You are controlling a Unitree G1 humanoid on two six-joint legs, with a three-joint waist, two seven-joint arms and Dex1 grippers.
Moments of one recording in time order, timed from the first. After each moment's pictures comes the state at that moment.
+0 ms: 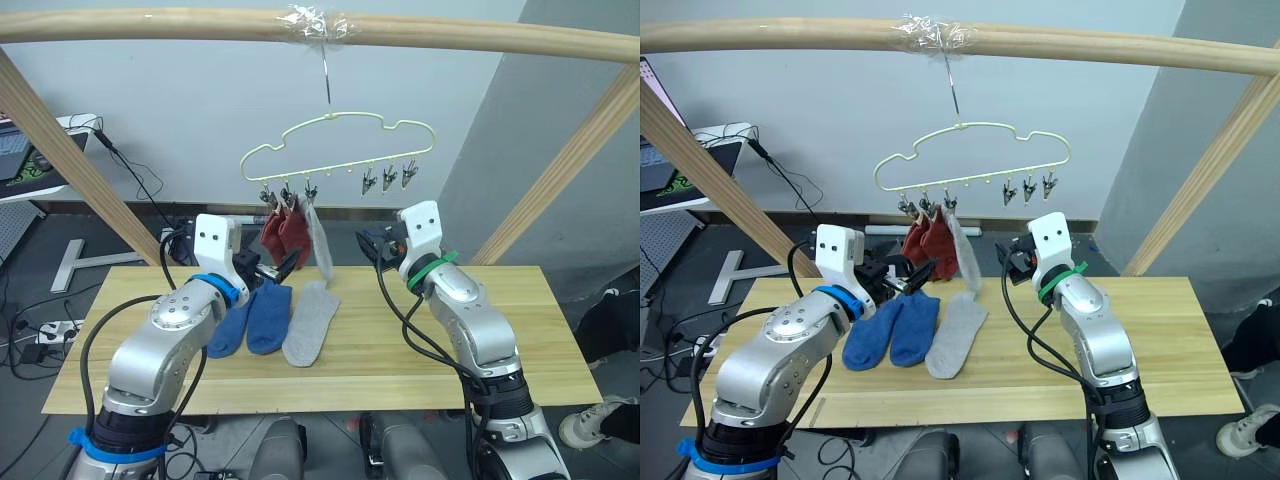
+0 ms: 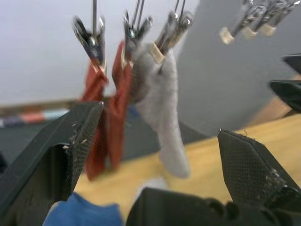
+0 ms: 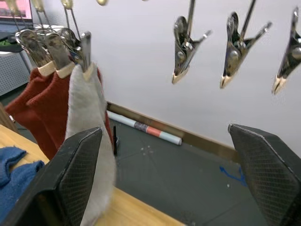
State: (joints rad) left arm -0.23 0.52 0.02 -0.42 -0.45 0.60 -0.32; right arm -0.42 -0.10 0.10 -0.21 0.10 0.55 0.26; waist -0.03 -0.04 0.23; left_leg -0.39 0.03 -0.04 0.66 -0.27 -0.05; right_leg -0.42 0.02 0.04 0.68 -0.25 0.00
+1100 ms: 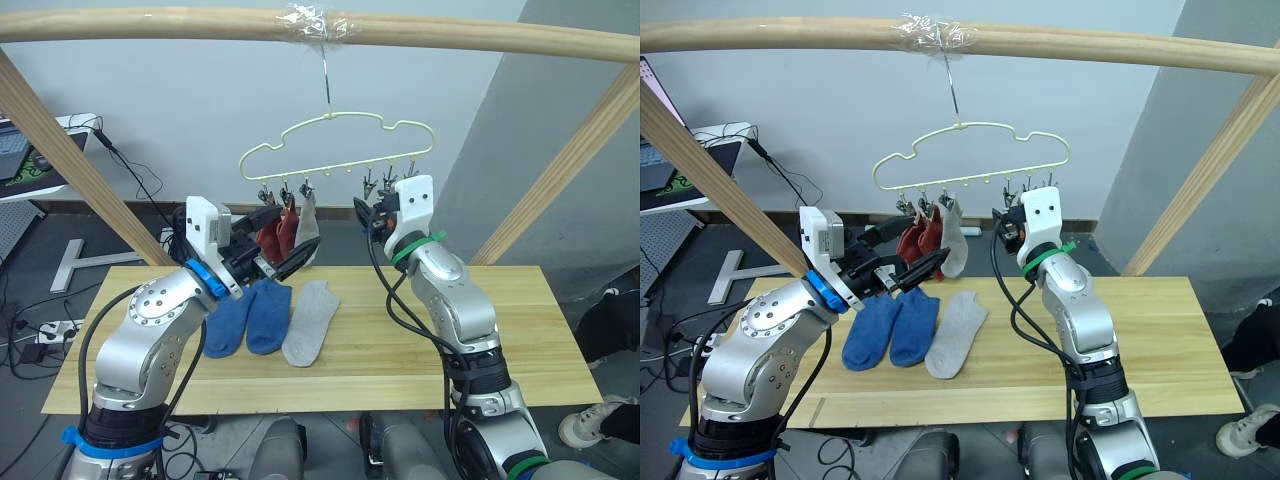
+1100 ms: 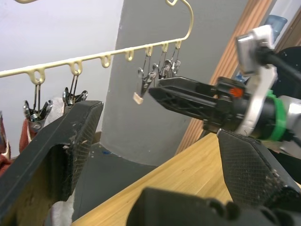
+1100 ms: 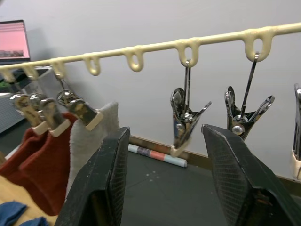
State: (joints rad) left arm -0.26 0.52 0.09 -0.42 -0.54 0.45 -0.58; right arm -0.58 0.01 0.07 -0.04 0.10 0.47 0.15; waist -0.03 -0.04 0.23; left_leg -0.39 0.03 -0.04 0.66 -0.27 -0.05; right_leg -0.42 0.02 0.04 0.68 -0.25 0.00
